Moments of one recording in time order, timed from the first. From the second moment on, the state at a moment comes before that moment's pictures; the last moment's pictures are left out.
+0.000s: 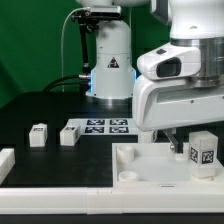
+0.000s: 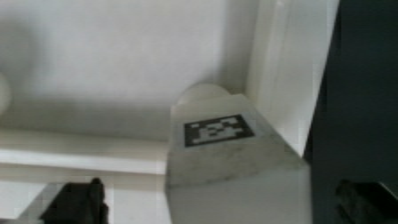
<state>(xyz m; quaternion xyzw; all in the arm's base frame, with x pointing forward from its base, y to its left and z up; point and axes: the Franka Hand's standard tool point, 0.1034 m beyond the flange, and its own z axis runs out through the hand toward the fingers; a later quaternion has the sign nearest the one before) 0.624 0.117 0.076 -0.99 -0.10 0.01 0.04</state>
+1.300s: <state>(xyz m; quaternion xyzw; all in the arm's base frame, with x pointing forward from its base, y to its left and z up) 0.623 0.116 0.074 -0.95 0.30 0.03 0.03</state>
